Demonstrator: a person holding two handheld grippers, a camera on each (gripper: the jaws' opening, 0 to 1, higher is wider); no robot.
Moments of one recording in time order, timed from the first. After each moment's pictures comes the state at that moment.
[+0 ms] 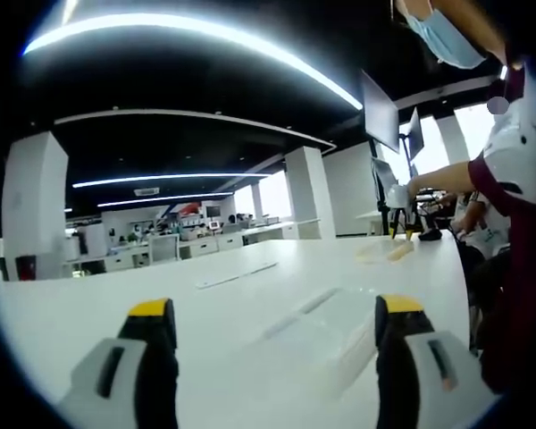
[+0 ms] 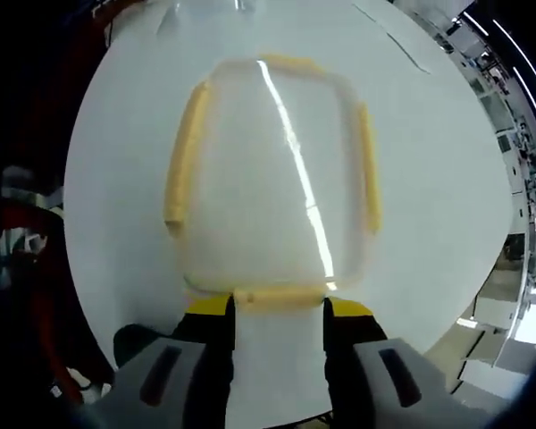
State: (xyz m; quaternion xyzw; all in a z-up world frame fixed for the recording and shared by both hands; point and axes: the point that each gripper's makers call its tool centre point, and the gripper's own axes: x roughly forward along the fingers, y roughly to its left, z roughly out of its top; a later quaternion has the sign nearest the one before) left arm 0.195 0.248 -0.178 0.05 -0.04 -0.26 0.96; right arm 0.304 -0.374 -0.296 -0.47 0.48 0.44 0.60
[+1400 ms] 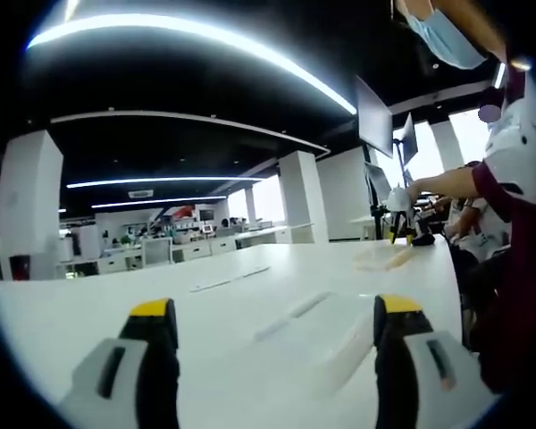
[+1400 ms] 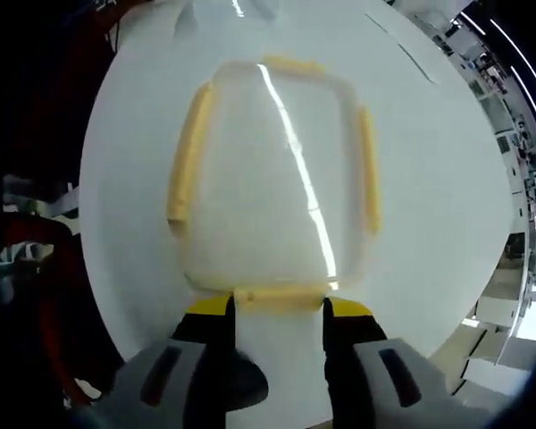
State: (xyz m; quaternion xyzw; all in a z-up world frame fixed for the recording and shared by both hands) left arm 0.184 0.245 -0.175 0.05 -0.05 -0.28 0.96; right arm 0.257 -0.346 -0.295 -0.46 0.48 0.44 0.60
